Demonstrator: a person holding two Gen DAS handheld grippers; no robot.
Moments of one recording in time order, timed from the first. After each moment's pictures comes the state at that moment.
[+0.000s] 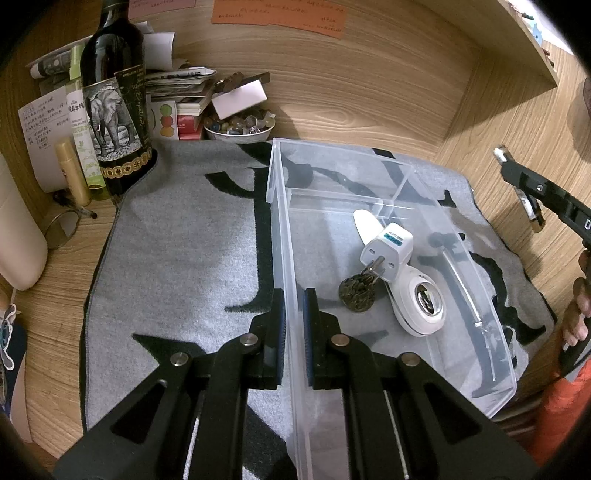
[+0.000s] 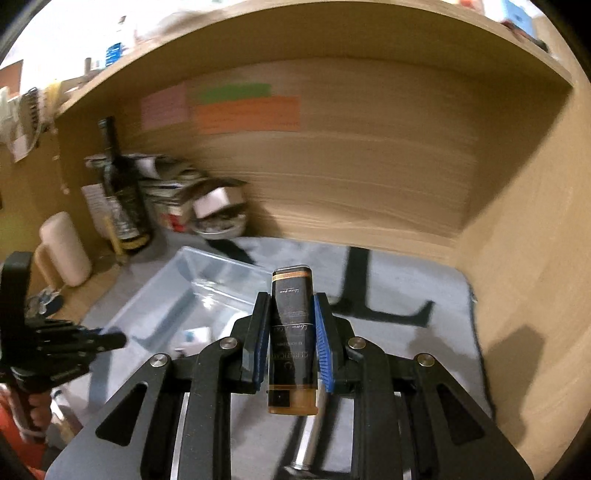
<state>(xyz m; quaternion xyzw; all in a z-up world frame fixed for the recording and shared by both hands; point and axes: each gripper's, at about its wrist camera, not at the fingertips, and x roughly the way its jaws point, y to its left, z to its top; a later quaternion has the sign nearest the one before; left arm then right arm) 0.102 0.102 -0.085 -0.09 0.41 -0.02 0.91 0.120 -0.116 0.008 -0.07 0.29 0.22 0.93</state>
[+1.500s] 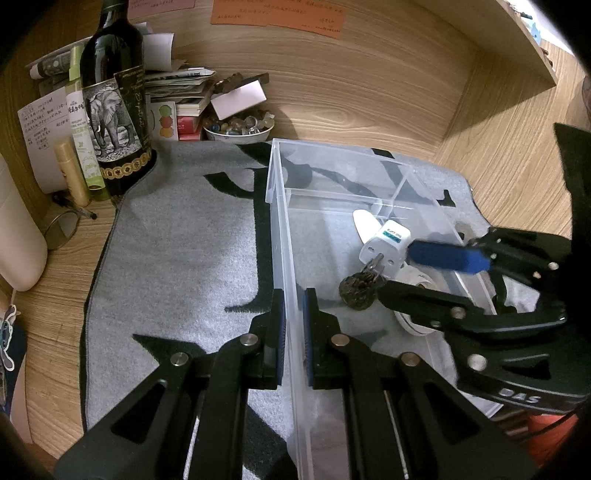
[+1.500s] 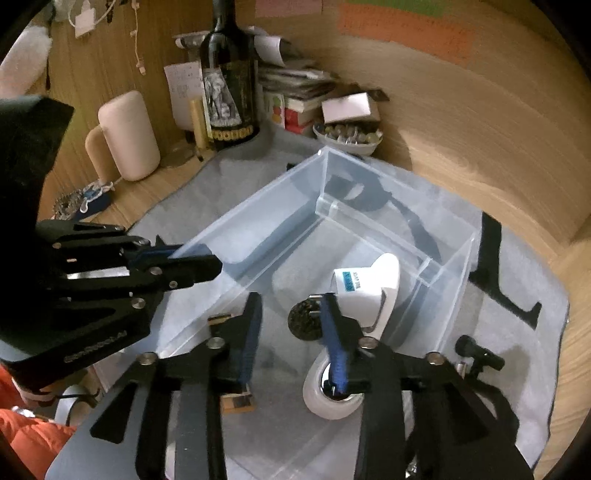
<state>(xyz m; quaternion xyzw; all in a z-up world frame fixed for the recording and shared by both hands) 0.102 0.101 -0.084 -0.08 0.41 -0.02 0.91 0.109 -0.015 -0.056 -0.18 0.39 0.35 0.83</state>
